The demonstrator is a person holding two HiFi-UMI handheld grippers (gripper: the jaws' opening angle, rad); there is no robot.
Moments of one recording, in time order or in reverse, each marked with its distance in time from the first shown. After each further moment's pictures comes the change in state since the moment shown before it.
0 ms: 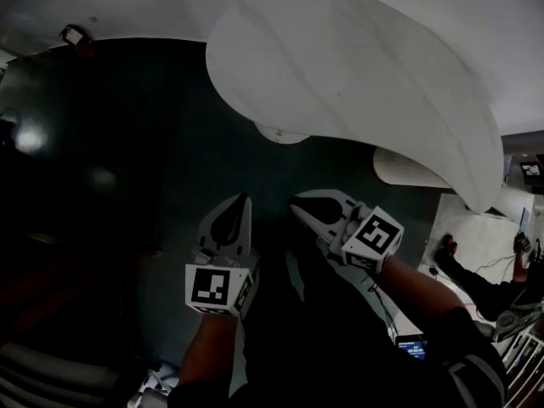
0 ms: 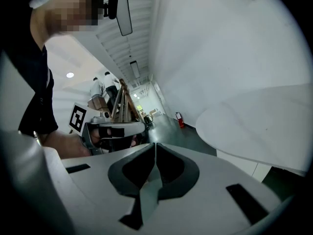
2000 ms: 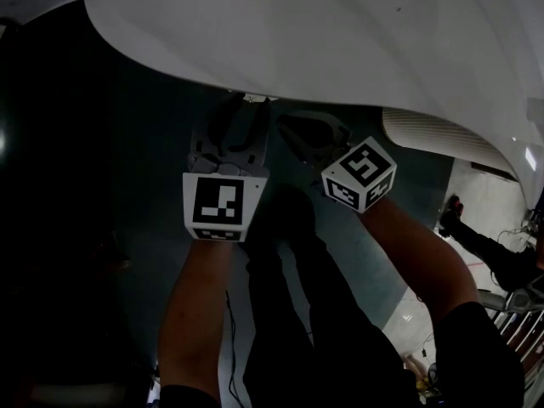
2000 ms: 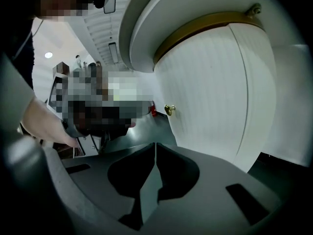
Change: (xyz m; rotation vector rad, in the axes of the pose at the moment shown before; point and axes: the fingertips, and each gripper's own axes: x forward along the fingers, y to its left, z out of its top) left arm 0.267 0.057 -0.206 0.156 -0.021 -0.158; right arm 0.111 -0.248 -0.236 0.008 0.072 -0.295
